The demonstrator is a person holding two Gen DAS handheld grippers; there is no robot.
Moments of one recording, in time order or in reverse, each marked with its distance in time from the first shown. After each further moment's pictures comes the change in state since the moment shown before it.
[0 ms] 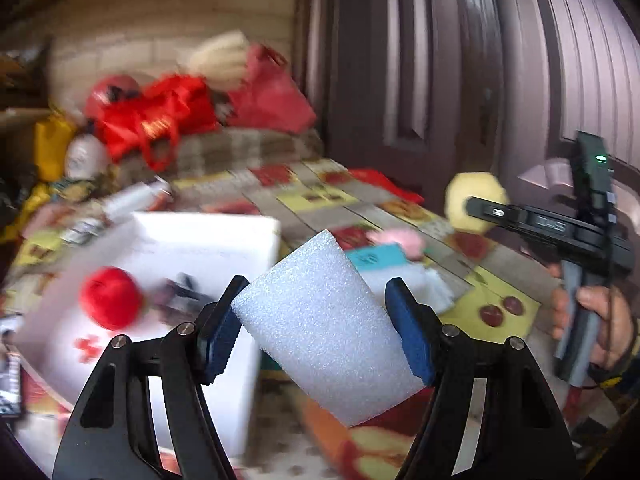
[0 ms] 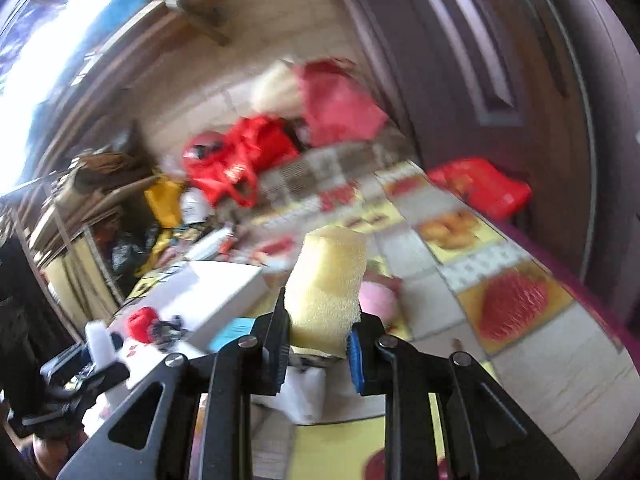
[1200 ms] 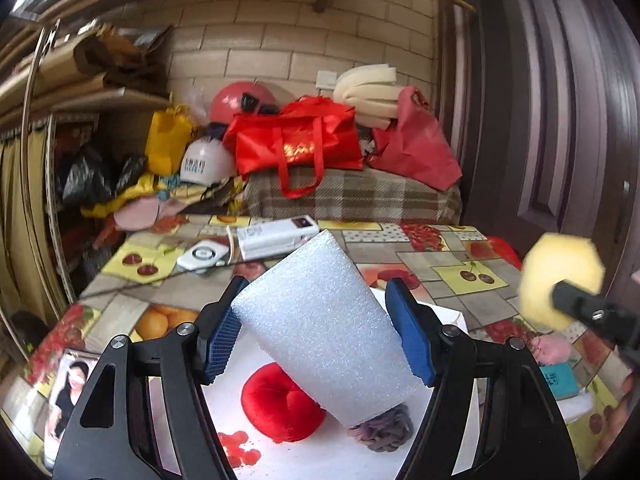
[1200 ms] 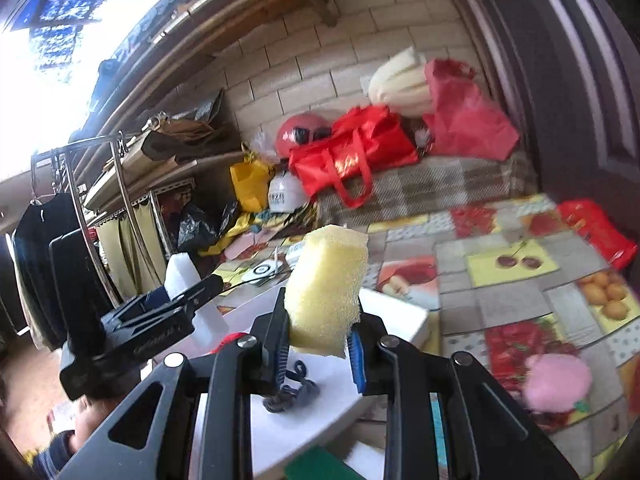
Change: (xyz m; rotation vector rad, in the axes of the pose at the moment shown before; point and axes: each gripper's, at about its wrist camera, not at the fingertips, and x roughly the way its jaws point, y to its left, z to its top) left arm 0.022 0.151 0.047 -0.211 -0.117 0.369; right arm 0.103 0.138 0.025 -0.140 0.057 0.234
